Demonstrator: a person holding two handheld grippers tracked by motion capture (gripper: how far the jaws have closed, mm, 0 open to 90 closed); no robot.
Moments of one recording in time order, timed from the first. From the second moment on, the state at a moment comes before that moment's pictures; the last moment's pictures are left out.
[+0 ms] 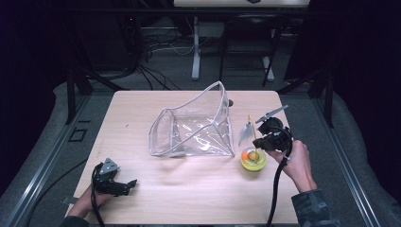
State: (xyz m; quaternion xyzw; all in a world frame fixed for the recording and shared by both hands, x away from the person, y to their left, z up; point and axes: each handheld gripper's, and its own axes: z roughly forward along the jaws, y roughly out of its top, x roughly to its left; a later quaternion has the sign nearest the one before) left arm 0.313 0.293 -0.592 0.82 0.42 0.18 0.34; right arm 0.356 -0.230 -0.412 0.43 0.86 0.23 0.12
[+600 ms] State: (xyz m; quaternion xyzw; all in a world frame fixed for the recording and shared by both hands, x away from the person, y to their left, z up) left arm 0.313 0.293 -0.593 0.82 0.42 0.18 0.34; right arm 0.358 -0.233 -0.408 0.43 0.86 0.23 0.12
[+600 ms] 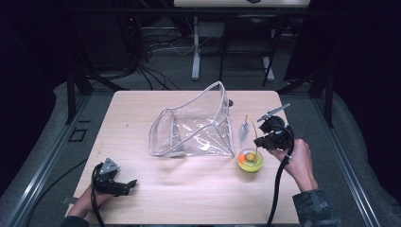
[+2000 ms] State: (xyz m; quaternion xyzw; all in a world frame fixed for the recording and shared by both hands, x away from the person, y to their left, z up) left arm 0.313 0.293 -0.592 0.82 0.42 0.18 0.34; right arm 0.380 -0.232 -0.369 0.42 0.88 0.18 0.11
